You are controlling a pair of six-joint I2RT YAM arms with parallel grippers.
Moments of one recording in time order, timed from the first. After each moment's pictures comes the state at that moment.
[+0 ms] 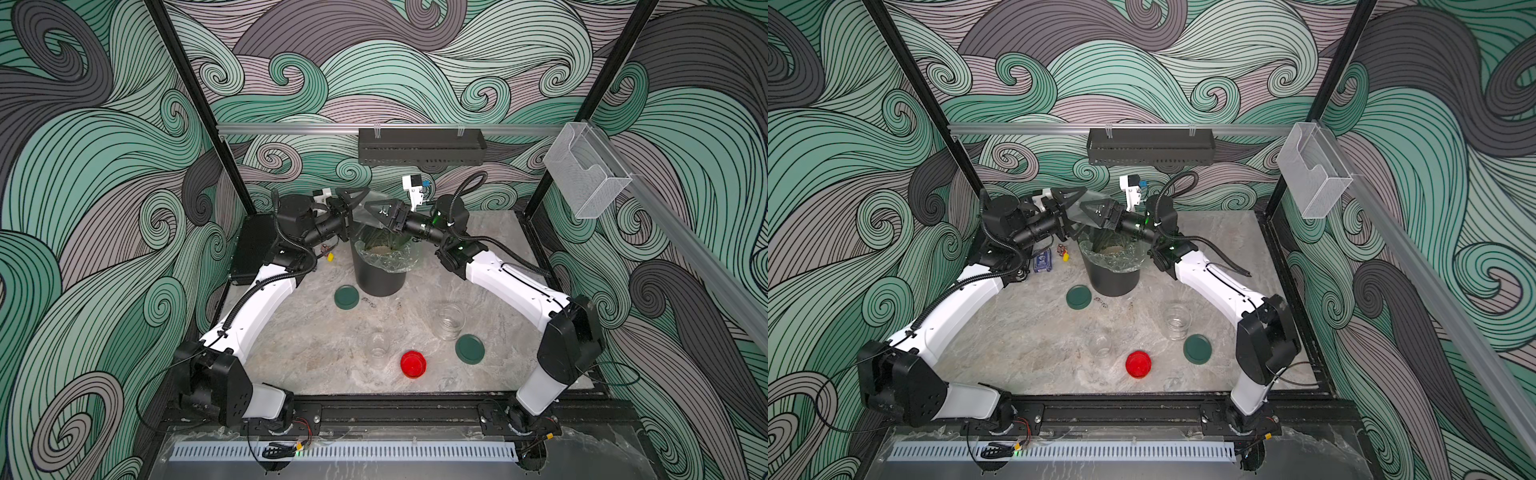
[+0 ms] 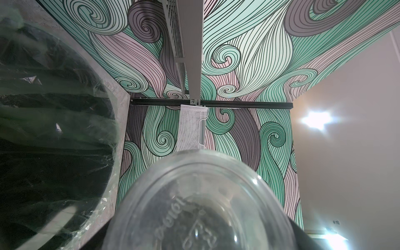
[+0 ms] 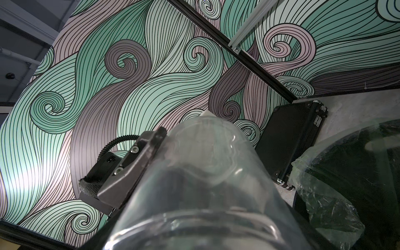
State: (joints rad) left arm -0.28 1.39 1.24 0.16 0.59 -1.56; right arm 0.62 1.70 1.46 0.33 -0.55 0.98
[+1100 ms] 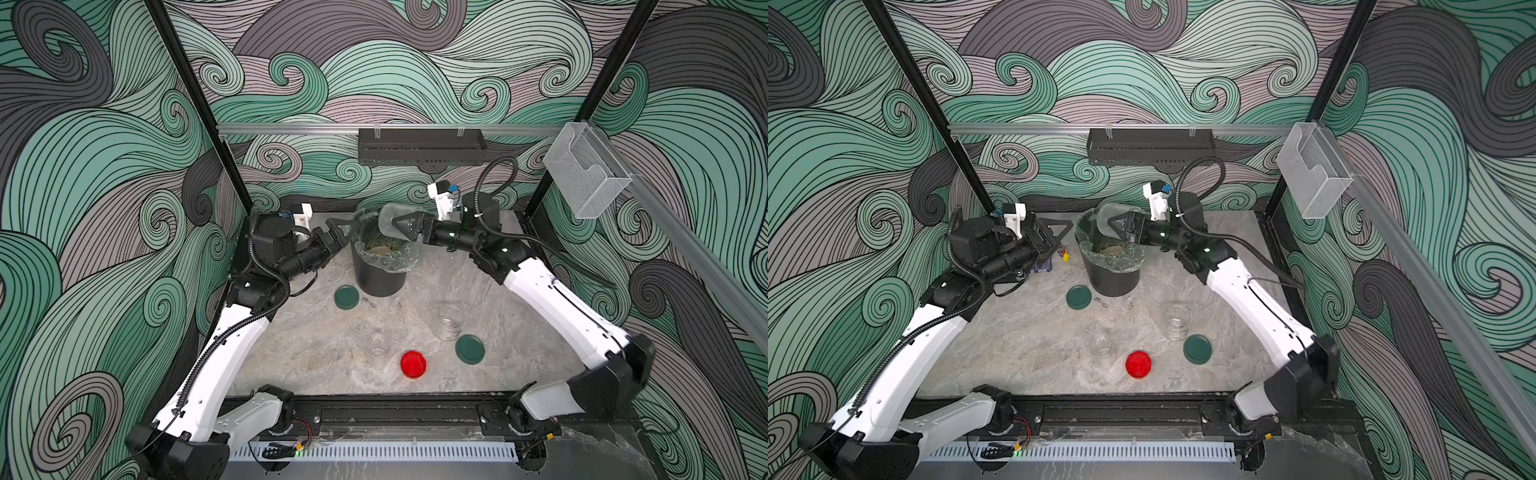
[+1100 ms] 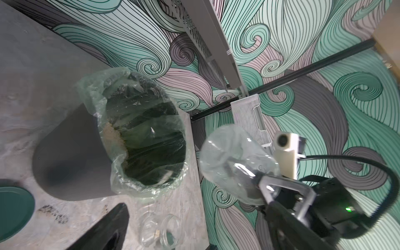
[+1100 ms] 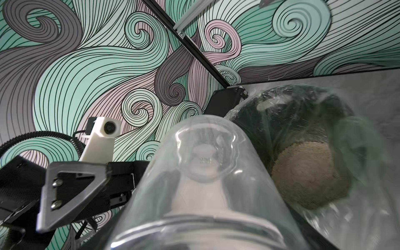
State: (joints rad) left arm -0.28 1.05 1.17 -0.39 0.42 -0.91; right arm 0.54 1.38 1.46 -0.37 -0.42 0.57
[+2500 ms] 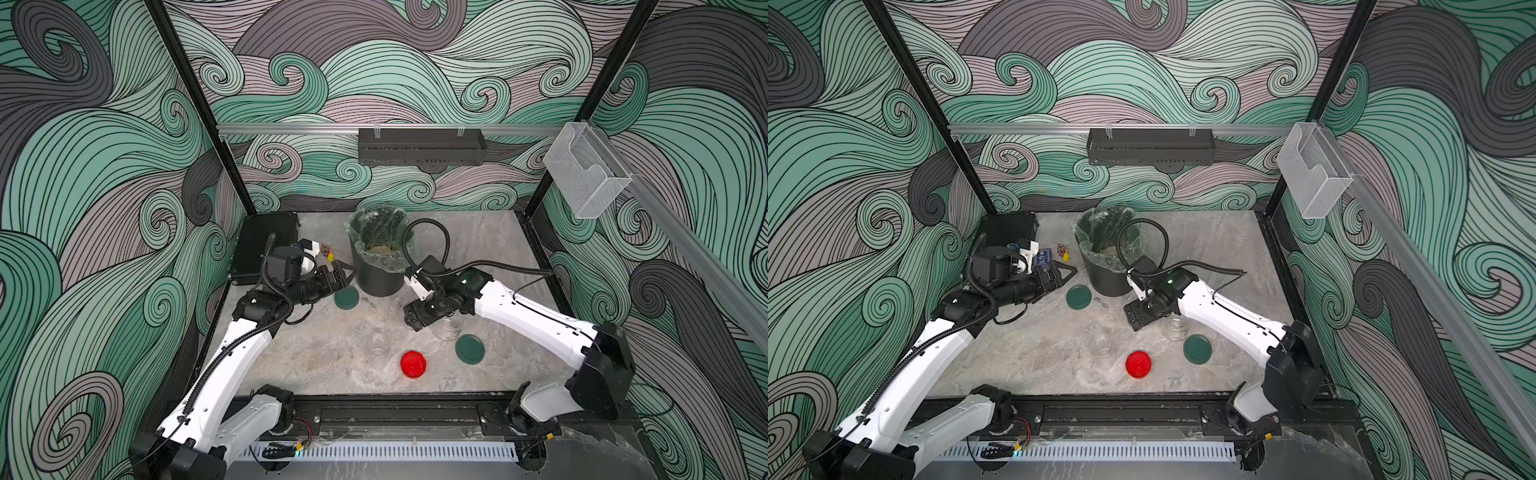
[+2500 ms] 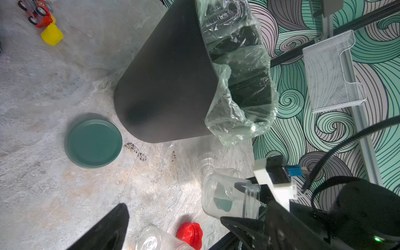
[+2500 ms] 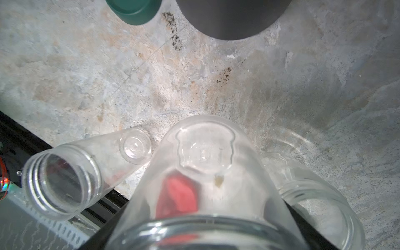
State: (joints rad) left arm -0.26 0.98 0.94 -0.56 0.43 -0.70; right arm 0.82 1.52 1.24 -0.93 -0.02 0.24
